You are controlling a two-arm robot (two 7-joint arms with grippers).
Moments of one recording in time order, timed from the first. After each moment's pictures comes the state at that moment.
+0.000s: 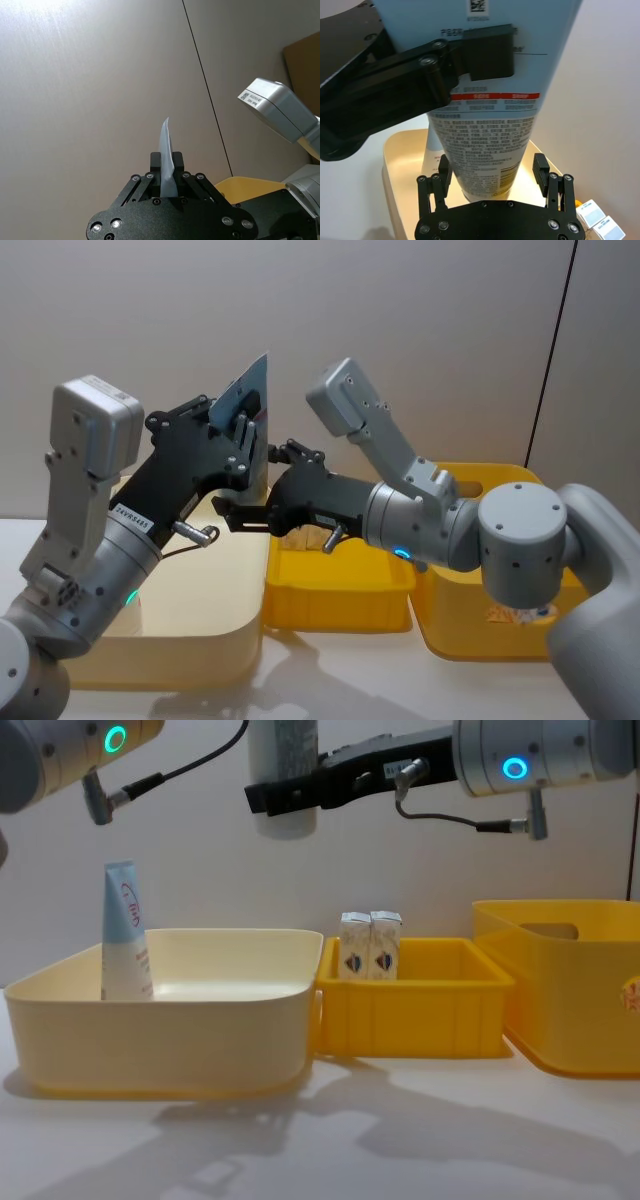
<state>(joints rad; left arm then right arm) -0.40 0.18 0.29 -1.70 -0.16 -0.09 -0.26 0.79 0.23 -0.55 -1.31 0.20 0.27 0.60</state>
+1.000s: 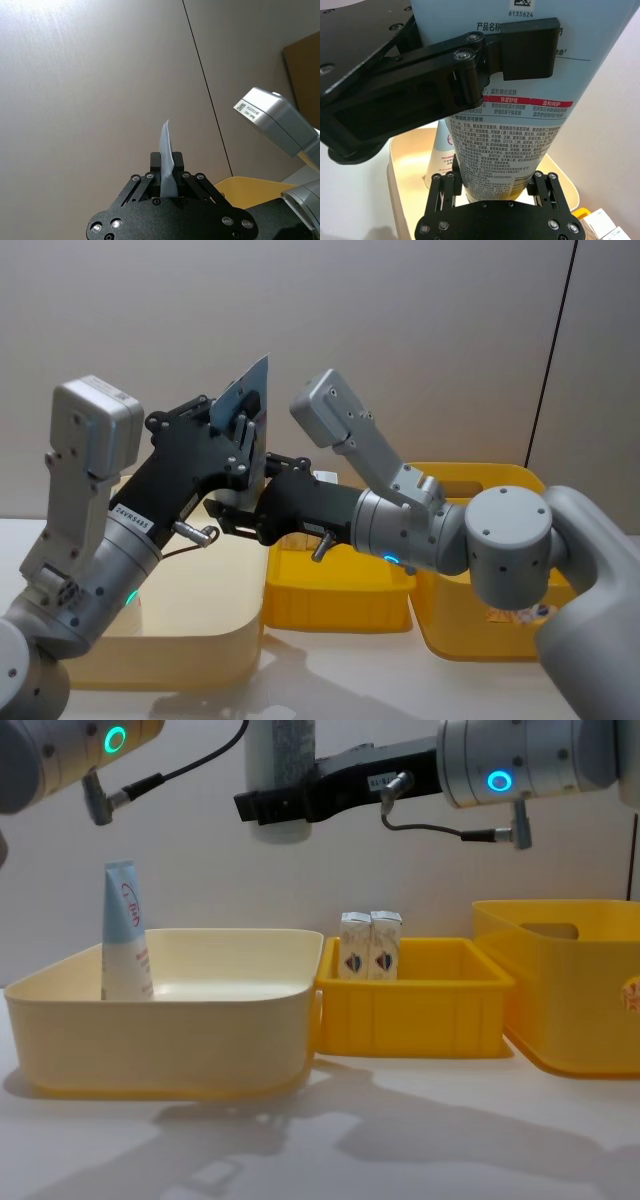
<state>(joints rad) -0.40 0.18 0.29 -1.70 -0.16 -0.09 -0.26 0.81 0.23 -0.59 -1.28 0.20 0.22 0.61</state>
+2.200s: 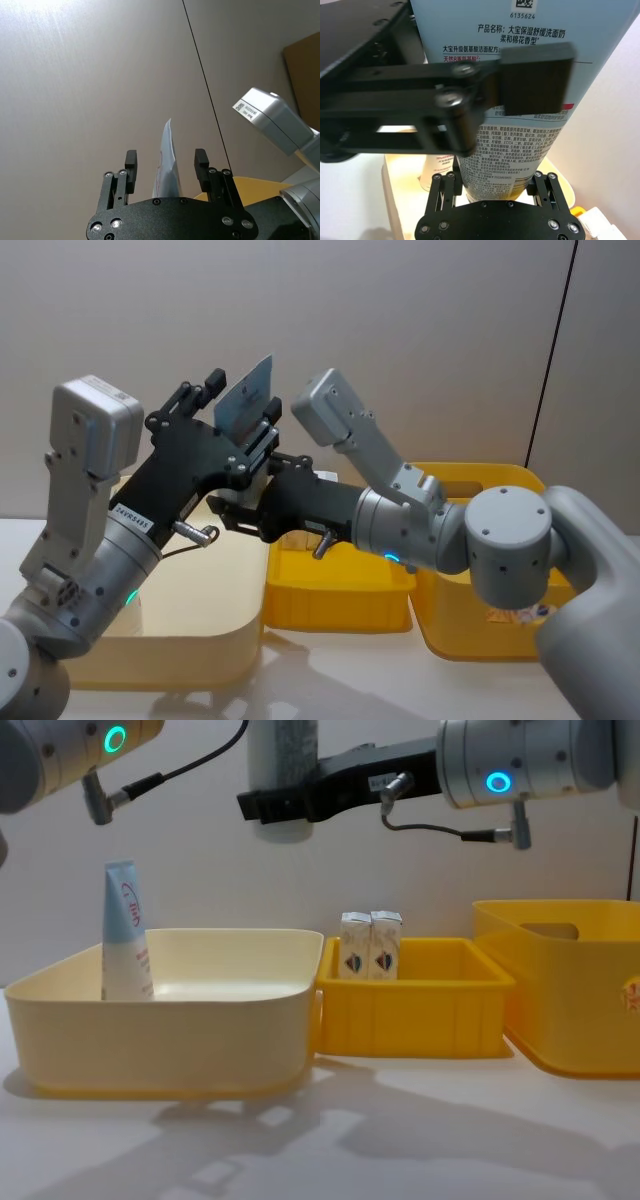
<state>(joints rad) -0.40 0.18 0.29 -1.70 -0.16 -0.09 -0.26 0.81 0.22 -0.59 -1.27 0.20 0.22 0.60</state>
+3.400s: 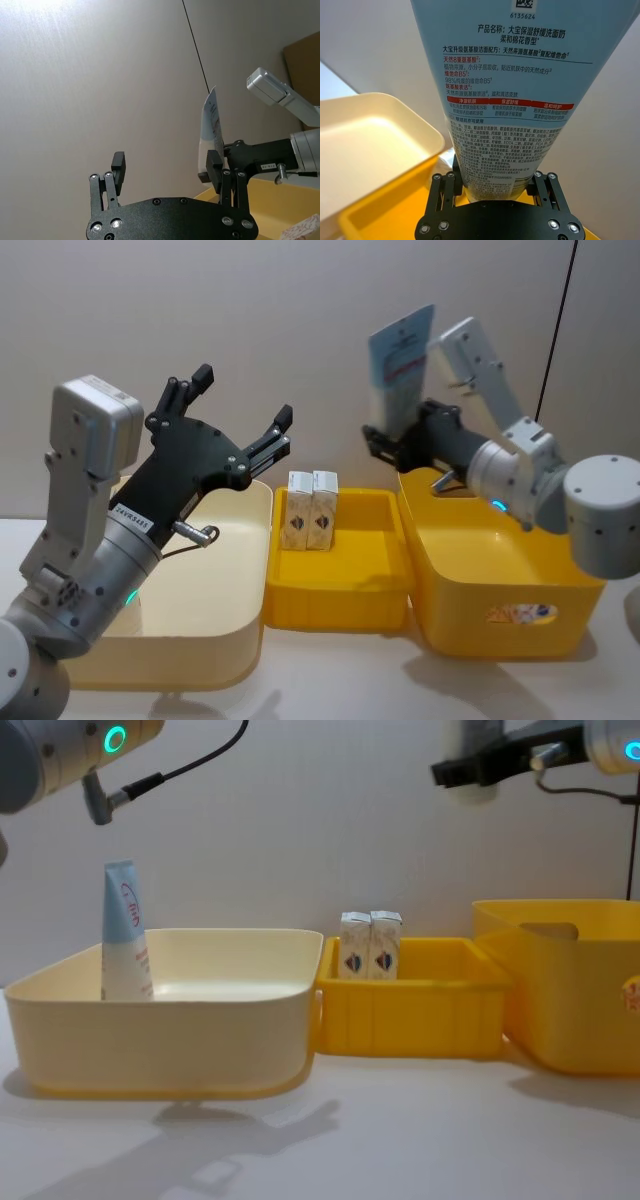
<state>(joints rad) -0.40 0.18 0.29 -1.70 -0.16 -0.09 -0.26 0.83 0.31 -0.45 -1.25 0.14 0.31 0.36</state>
